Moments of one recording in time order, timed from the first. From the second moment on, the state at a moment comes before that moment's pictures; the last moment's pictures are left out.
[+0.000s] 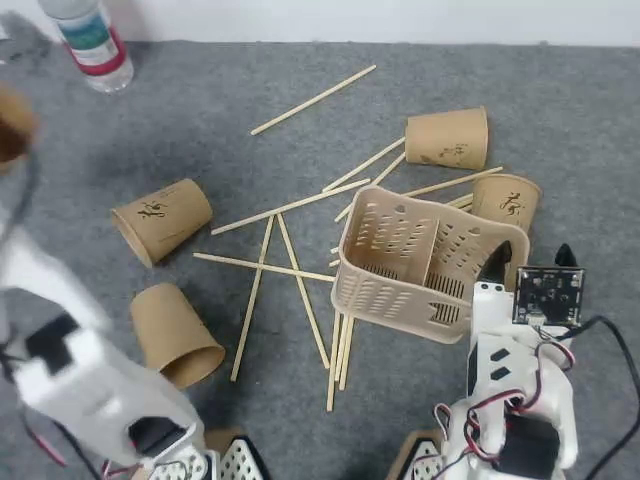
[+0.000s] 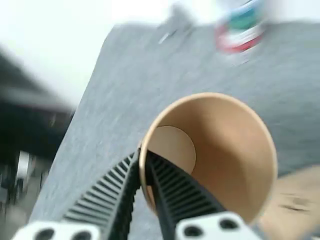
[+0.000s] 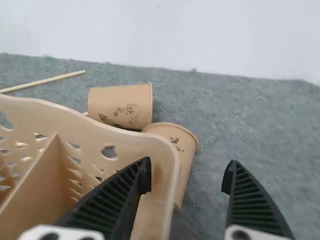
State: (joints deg) left arm -41.0 14.3 -59.5 99.4 -20.4; right arm 9.7 -103.9 71.4 61.9 9.9
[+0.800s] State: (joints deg) left arm 16.0 -19.2 -45.1 99.4 -4.0; right arm 43.4 -104.3 50.6 62.2 12.7
